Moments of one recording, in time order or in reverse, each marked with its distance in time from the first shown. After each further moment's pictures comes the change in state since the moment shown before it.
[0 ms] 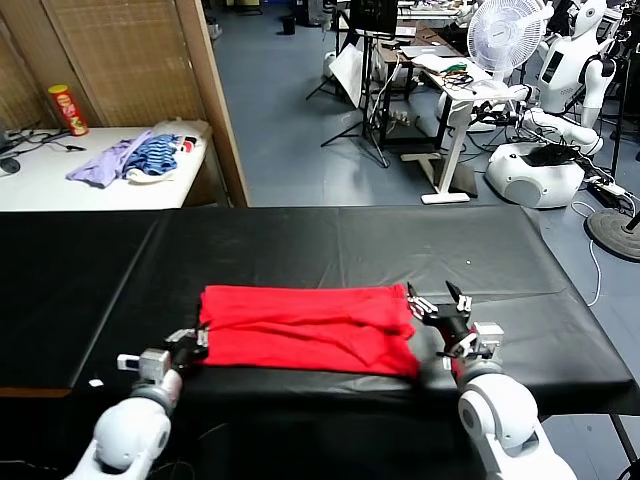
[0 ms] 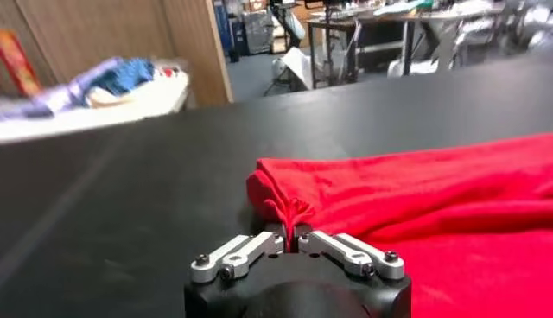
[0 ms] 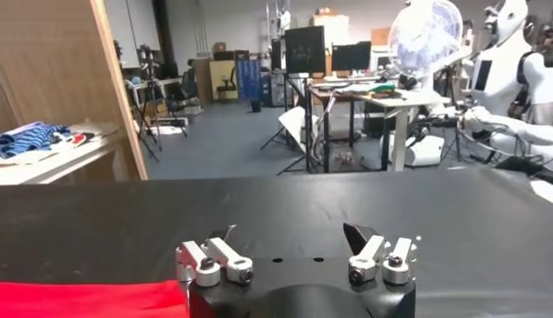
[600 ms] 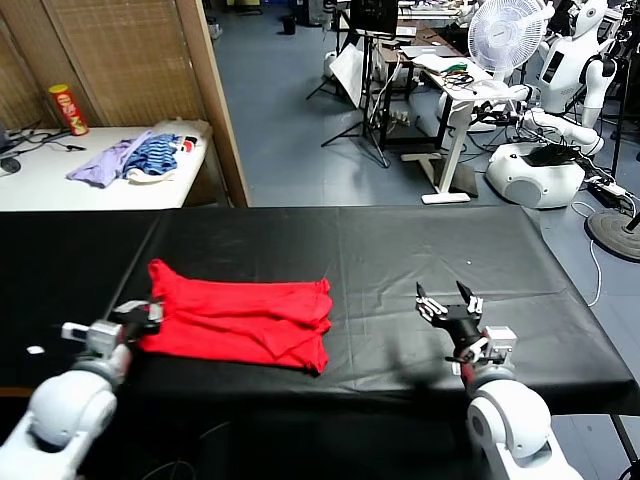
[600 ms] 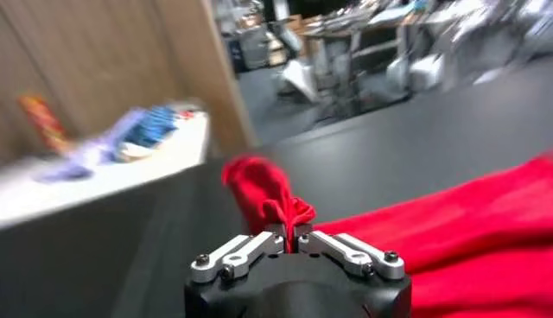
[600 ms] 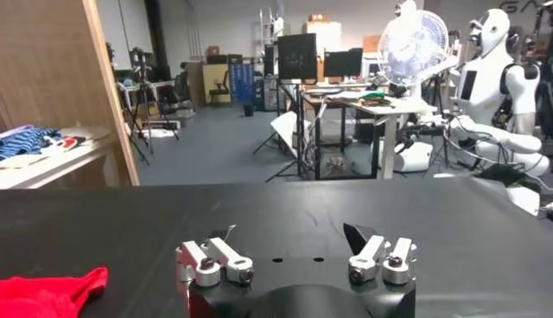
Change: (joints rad) left arm -0.039 0.112 0.062 -0.202 -0.324 0.144 -0.095; right arm -0.063 0.031 0.037 0.046 -0.043 -0.001 0.000
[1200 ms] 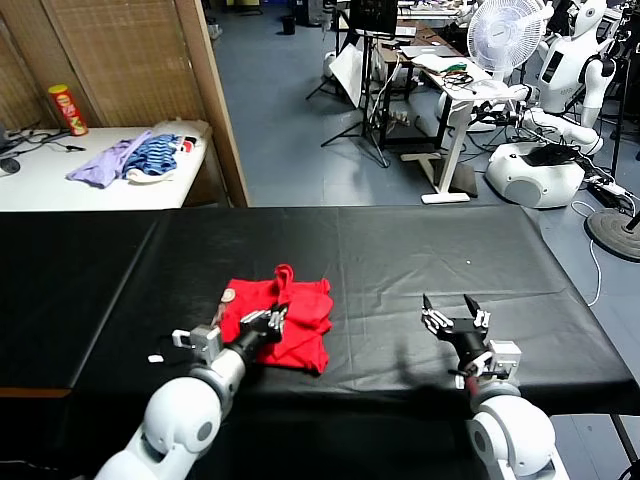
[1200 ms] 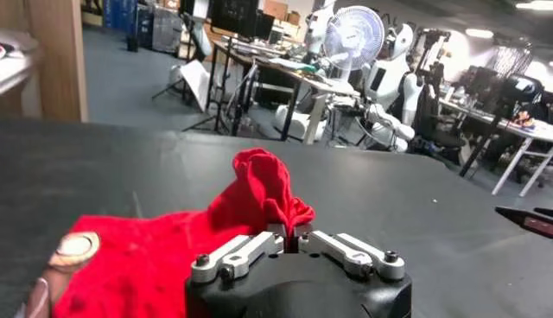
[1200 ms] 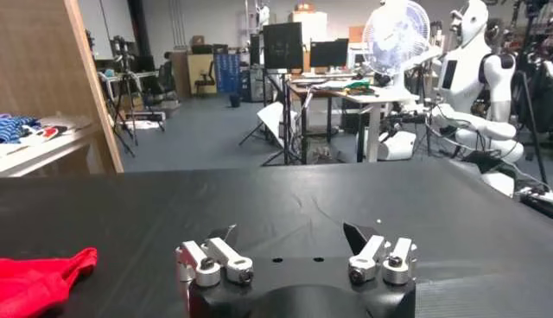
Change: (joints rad) left arm -0.107 -0.260 0.267 0.008 -0.062 -0.008 -0.015; right arm -0.038 0.024 0.010 0.005 -0.019 -0.004 -0.003
